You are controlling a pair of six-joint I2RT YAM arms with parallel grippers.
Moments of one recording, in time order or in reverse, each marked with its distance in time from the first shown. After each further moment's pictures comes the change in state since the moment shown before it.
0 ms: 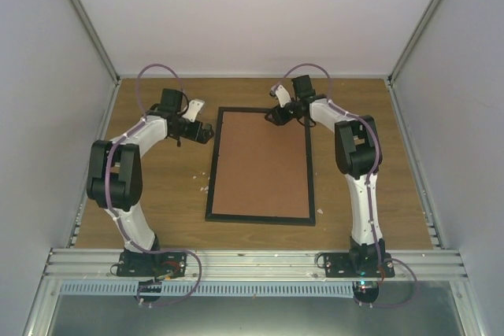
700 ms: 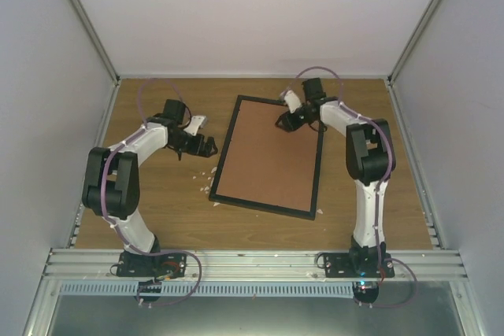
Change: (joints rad) left arm -0.013 -0.099 -0.084 -0.142 0.116 -0.141; right arm -0.077 -0.090 -0.076 -0.080 0.030 -0.039
